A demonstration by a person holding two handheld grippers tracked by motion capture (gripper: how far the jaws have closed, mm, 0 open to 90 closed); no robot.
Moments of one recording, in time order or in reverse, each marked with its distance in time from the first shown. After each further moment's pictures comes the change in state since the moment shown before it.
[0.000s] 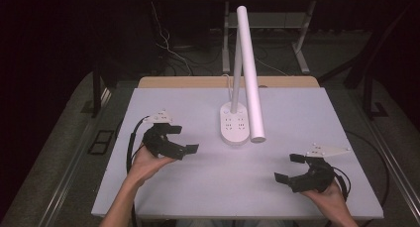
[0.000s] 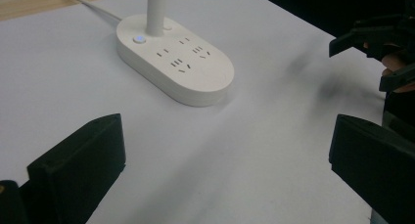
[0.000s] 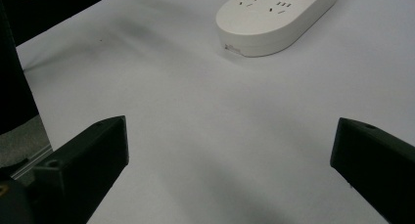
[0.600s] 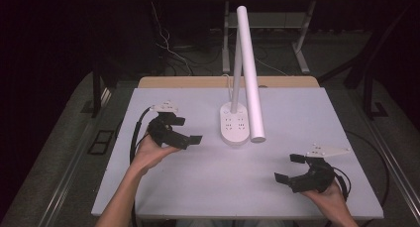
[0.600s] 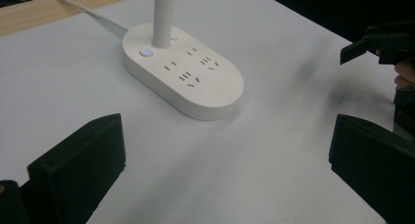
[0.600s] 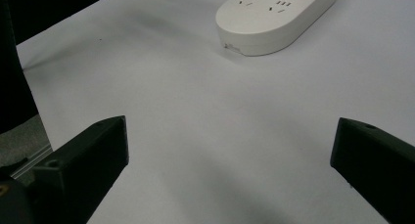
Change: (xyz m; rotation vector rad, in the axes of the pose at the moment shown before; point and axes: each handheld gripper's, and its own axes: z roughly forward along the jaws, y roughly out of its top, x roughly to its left) left arm 0.010 0.024 0.011 0.031 0.005 0.024; right arm 0.001 0.000 0.000 0.004 0.000 0.006
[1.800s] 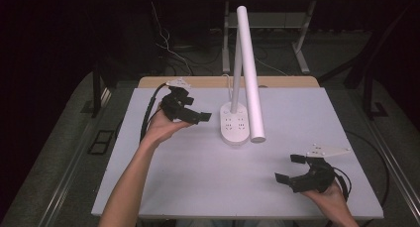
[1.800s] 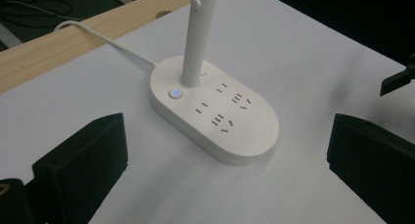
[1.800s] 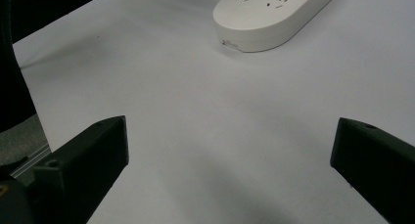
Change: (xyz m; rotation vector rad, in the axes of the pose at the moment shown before) left arm 0.028 0.053 0.034 0.038 0.038 0.031; right arm -0.003 -0.001 0.001 0.004 -0.004 -0.003
